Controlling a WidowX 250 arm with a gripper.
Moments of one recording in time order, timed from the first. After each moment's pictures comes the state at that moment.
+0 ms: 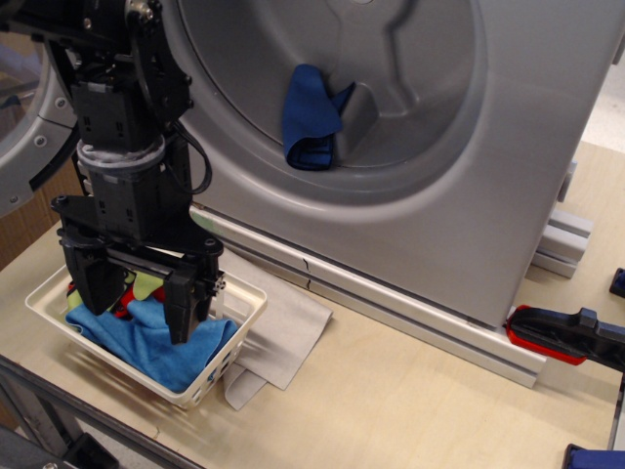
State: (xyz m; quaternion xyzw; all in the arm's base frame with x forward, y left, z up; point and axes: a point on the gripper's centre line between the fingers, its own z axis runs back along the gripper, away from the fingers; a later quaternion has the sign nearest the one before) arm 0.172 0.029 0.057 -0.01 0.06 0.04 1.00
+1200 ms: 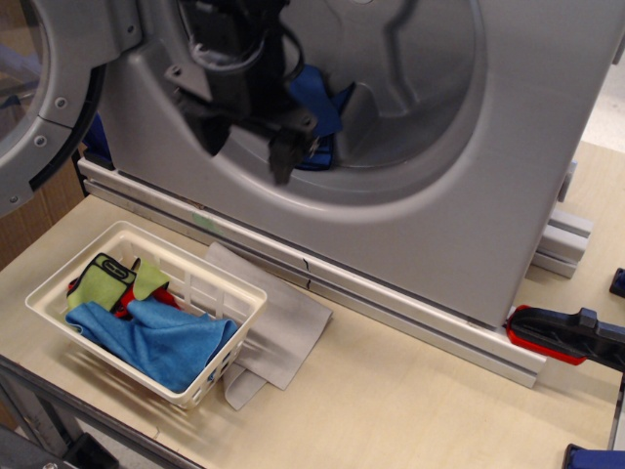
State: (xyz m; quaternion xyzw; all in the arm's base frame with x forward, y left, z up) arm 0.308 0.040 0.077 0.04 -0.18 0.01 0.98
